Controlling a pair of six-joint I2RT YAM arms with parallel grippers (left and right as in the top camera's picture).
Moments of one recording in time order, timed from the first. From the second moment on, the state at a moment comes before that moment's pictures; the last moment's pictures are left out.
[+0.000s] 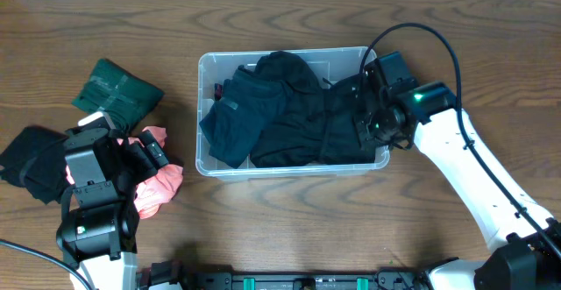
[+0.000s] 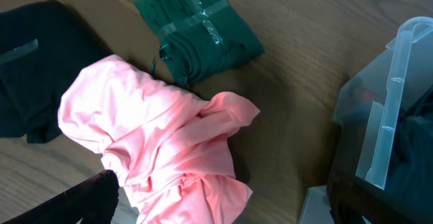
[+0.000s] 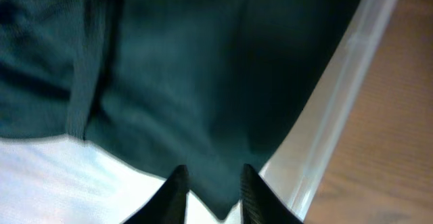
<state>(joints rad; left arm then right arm) 0.22 0.82 0.82 -0.79 -0.09 -0.26 0.36 1.55 1.25 -1.01 -0.04 0.14</state>
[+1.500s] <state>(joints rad) 0.76 1.58 0.83 -0.59 0.55 -0.28 0.13 1.50 1.28 -1.02 0.04 0.09</state>
